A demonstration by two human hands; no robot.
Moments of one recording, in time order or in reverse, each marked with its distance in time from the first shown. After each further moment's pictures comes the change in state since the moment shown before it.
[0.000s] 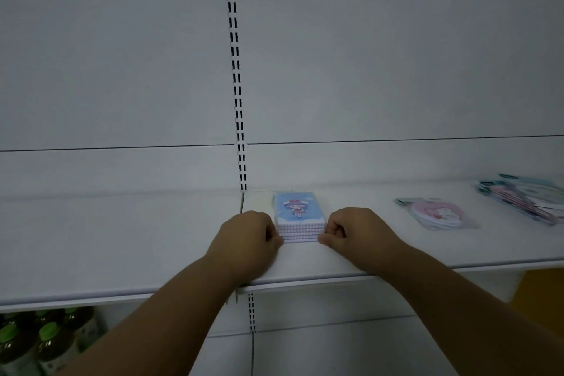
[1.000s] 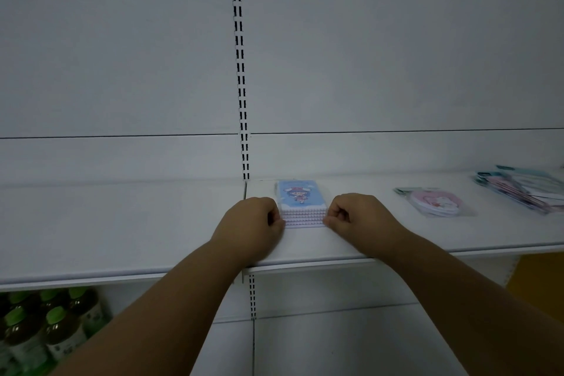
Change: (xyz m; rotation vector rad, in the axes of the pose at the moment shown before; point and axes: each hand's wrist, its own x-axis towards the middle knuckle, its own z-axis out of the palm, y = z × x) left_hand -0.004 -0.003 0.001 -0.049 0.067 0.034; right_hand -0.005 0.001 0.000 0.005 0.075 -0.032
